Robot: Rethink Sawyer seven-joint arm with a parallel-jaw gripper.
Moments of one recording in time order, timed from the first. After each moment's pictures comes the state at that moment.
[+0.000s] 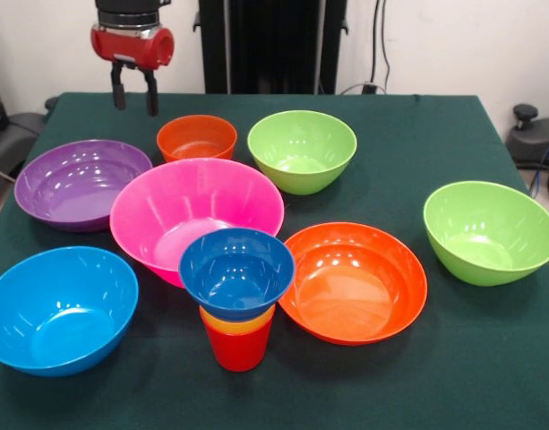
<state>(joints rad) -0.95 -0.73 0.30 2.04 -0.72 0.15 2.16</state>
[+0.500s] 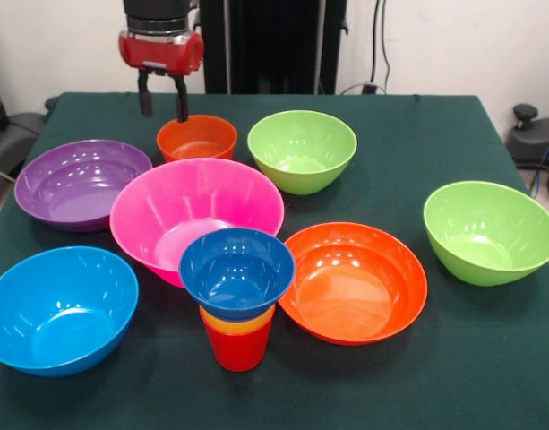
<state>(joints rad) -0.87 -0.73 0.30 2.04 -0.71 0.15 2.16</state>
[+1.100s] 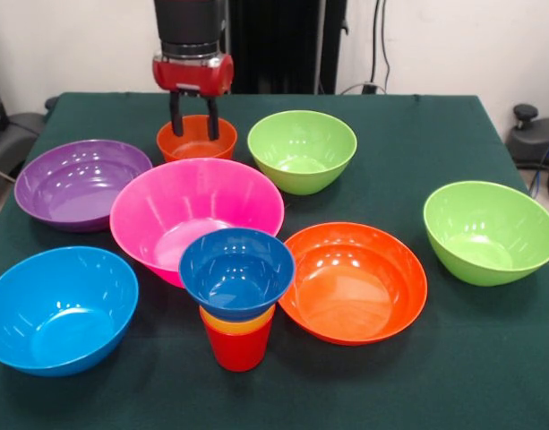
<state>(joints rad) -0.74 -0.60 0.19 2.00 -0.71 0.02 2.16</state>
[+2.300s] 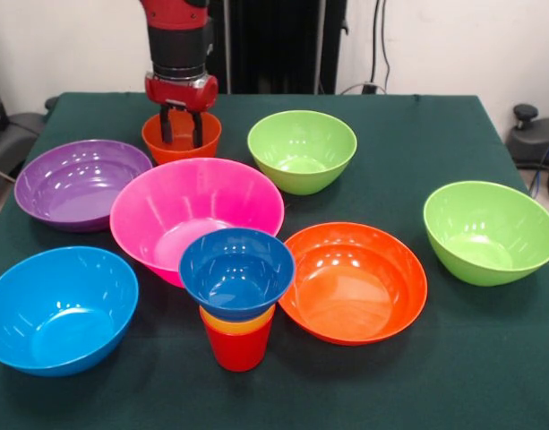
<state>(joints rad) -0.76 -0.45 0.04 1.95 -0.71 -0.08 2.16</state>
